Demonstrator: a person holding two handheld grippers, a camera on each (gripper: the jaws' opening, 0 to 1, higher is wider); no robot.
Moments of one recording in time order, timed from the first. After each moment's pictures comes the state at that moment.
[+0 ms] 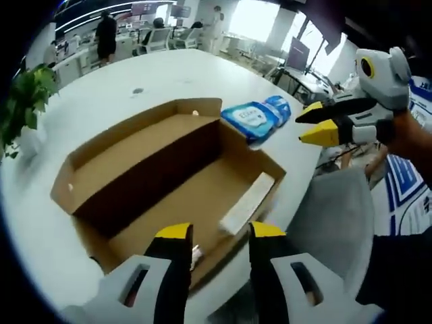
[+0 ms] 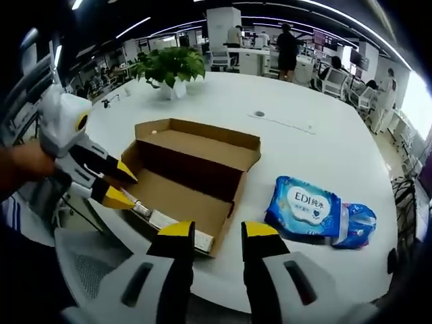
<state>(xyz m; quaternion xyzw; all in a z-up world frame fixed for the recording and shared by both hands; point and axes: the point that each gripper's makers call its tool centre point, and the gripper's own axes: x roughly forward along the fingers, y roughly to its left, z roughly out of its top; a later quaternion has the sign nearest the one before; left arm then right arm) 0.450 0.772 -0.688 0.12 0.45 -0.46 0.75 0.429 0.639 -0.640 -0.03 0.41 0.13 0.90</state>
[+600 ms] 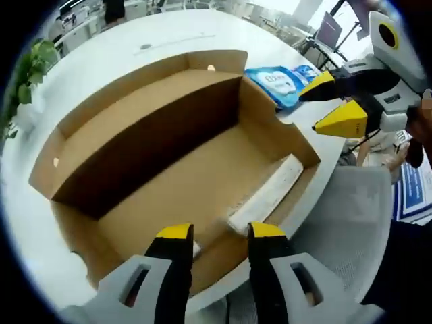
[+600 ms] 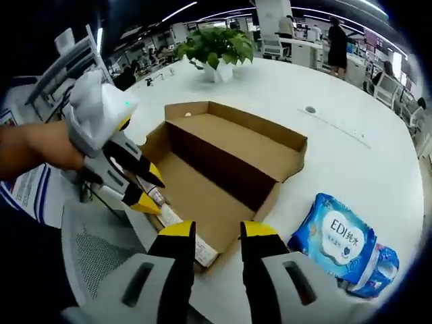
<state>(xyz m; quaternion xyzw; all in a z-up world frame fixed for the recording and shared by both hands) 0.451 0.757 -0.738 0.15 0.57 -0.38 0.71 0.464 0.651 -0.676 -0.03 0.43 0.31 0.85</state>
